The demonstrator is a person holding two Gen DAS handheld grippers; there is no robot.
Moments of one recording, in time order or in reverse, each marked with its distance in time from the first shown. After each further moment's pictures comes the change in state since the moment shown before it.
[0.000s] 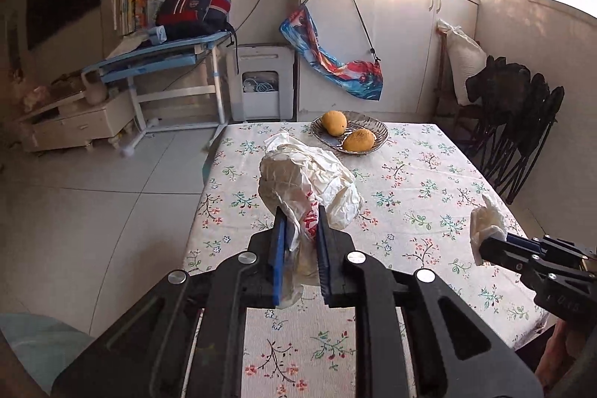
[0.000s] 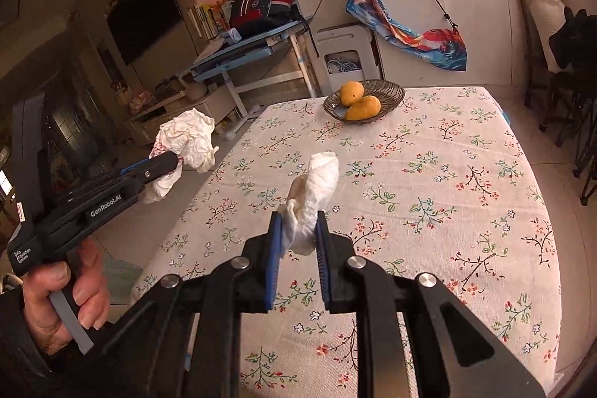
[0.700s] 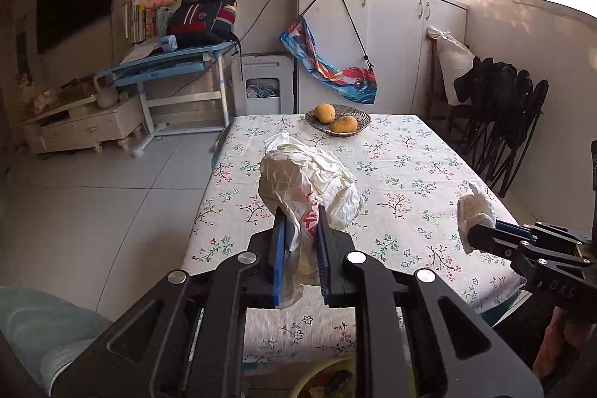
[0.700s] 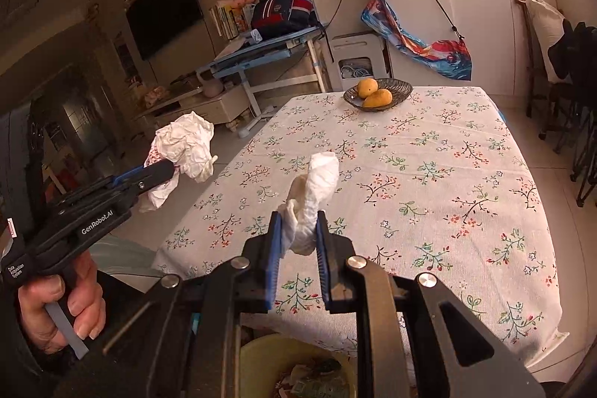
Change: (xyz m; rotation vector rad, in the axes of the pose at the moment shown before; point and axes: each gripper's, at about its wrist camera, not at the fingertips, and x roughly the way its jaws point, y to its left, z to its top) left arm -0.090 -0.010 -0.063 0.002 -0.043 0.006; right arm -0.043 0.025 -0.048 -0.052 -0.027 0.019
